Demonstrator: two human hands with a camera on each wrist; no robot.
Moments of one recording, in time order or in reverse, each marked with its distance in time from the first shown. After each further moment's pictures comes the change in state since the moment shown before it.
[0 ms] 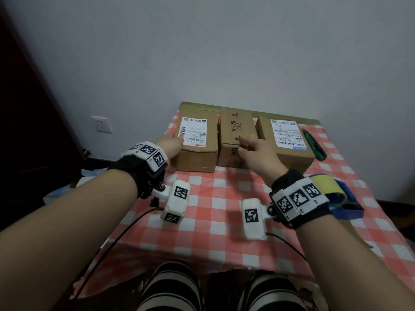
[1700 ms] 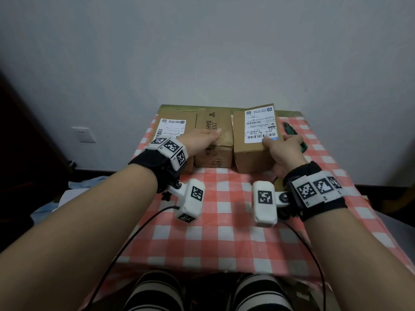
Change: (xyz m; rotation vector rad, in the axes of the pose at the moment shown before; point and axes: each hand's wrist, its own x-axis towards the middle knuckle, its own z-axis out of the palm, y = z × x) left_hand -0.018 0.056 0.089 0.533 -0.322 0.299; right_hand 0.029 0.050 -0.078 0.487 0.423 0.402
